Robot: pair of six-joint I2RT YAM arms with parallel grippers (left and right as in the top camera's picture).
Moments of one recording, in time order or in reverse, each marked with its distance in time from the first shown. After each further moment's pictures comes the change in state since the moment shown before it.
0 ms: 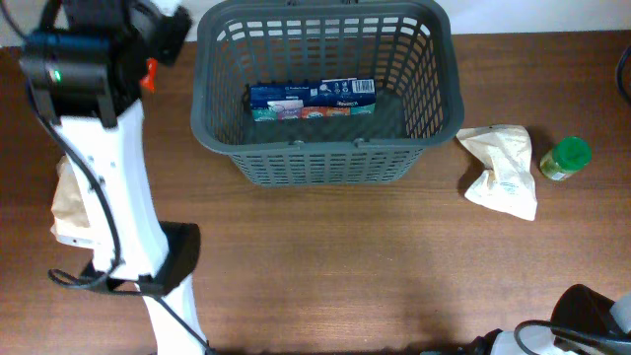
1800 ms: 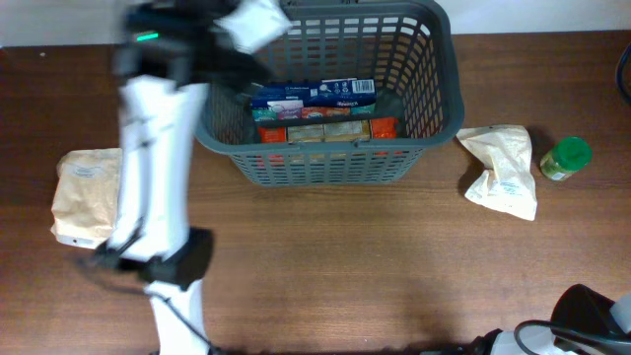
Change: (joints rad) left arm -0.053 -0.039 -0.286 -0.054 0.107 0.069; right arm 0.000 0.000 0.000 0.000 0.000 0.000
